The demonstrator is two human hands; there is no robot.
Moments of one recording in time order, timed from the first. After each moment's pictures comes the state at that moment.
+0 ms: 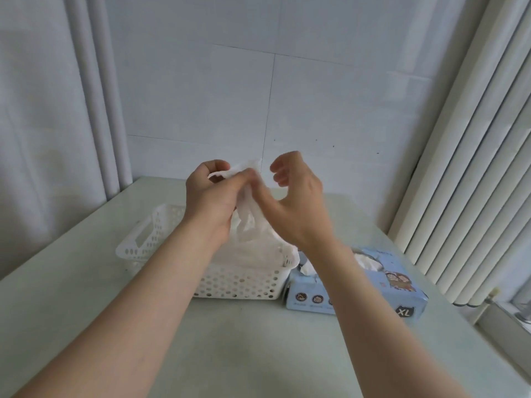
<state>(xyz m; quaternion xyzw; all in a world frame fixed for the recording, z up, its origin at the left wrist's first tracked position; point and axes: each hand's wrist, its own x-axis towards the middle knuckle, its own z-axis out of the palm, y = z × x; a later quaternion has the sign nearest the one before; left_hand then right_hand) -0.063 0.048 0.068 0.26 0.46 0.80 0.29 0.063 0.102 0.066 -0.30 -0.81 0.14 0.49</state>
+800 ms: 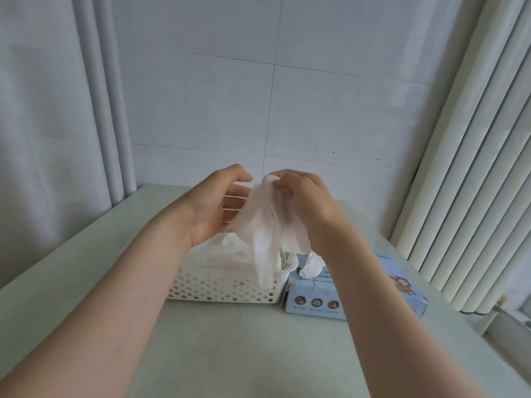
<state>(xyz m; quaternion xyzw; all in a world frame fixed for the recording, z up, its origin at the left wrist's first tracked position) -0.081 0.027 0.085 0.38 0.56 0.57 0.46 0.084 0.097 0.096 -0.31 -0.69 0.52 0.39</state>
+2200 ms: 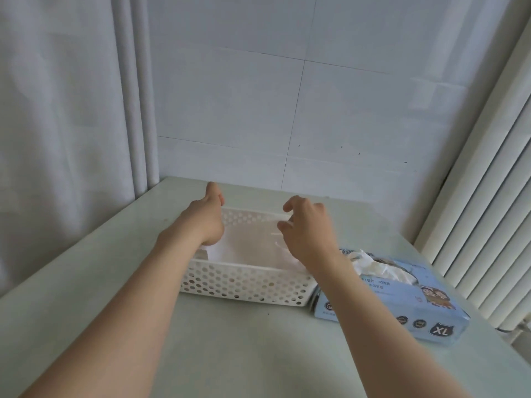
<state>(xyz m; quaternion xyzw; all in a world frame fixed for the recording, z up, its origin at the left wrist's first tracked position) -0.146 0.021 0.036 0.45 0.84 0.27 0.12 0.032 0.128 0.027 -0.43 -0.85 0.10 0.28</state>
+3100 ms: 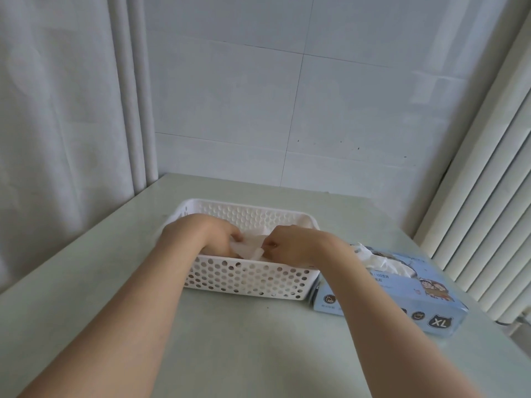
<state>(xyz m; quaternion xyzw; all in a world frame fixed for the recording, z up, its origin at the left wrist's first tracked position) -0.136 0.030 0.035 0.55 0.81 -0.06 0.20 0.032 0.120 0.031 -0.34 -0.93 0.12 -0.09</state>
